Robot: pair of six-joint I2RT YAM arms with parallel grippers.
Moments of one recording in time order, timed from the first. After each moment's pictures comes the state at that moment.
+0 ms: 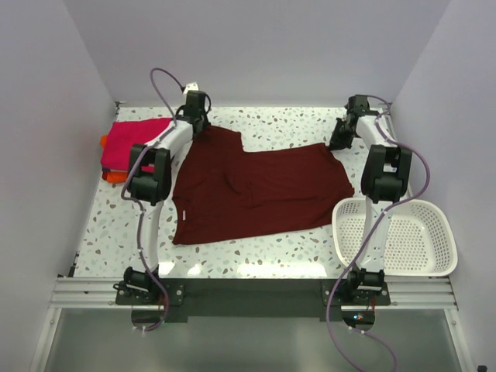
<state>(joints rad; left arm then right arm) -0.22 2.39 1.95 -0.20 -0.30 -0.38 -0.06 2.35 1.96 -0.72 -0.16 0.33</state>
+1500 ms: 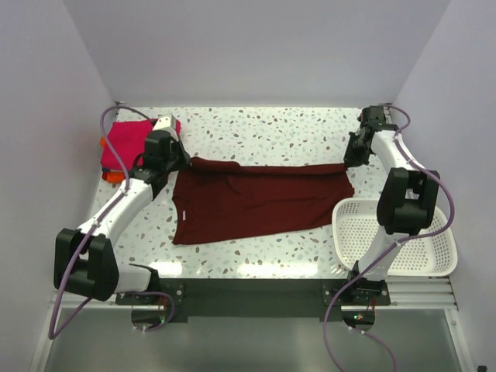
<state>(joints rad) -0.22 1.34 0.94 -0.11 -0.06 -0.39 -0.09 1.86 1.48 -0.75 -0.04 0.24</state>
